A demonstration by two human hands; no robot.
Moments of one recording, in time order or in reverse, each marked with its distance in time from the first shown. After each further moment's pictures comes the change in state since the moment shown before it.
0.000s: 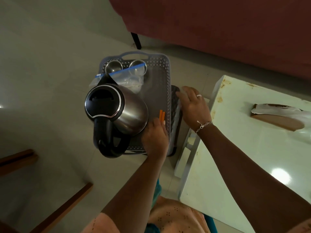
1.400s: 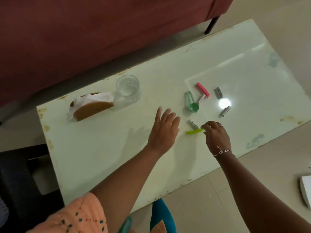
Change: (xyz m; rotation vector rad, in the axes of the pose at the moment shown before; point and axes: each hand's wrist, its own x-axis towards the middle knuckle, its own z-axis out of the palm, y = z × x) left_hand -0.294 0.406 0.143 0.009 -0.120 1.555; right_hand -0.529 0.330 -0.139 -0.056 0.078 1.073
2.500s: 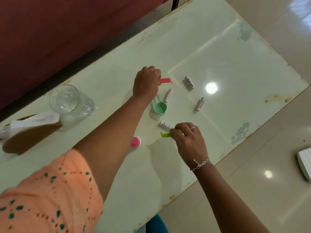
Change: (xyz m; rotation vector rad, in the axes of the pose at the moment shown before) left_hand 0.194 0.006 0.069 -0.197 -0.204 -0.123; right_hand 0.002 0.022 0.029 0.039 0.356 -0.128
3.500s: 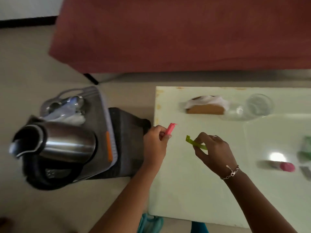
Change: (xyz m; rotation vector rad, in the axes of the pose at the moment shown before) left_hand -0.452 -0.239 -0.168 -0.626 0.536 -0.983; right_hand 0.016 -0.395 -0.002 0.367 -0.378 -0.507
